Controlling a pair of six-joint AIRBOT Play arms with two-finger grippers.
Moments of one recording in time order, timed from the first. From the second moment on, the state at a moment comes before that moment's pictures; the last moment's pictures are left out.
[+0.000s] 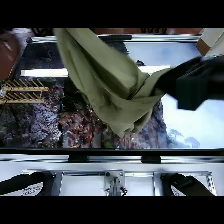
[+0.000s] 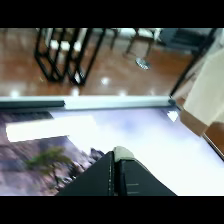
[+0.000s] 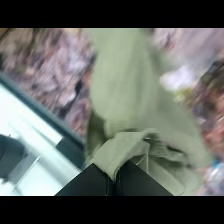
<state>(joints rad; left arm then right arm) -0.32 -1.35 1.92 1.17 -0.74 -1.60 0.41 -1.02 1.87 -1.10 1.65 1.61</state>
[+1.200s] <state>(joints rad) 0.08 -1.48 1.57 1.22 -1.65 -1.53 0.09 -1.25 1.43 -1.18 1.11 1.55</state>
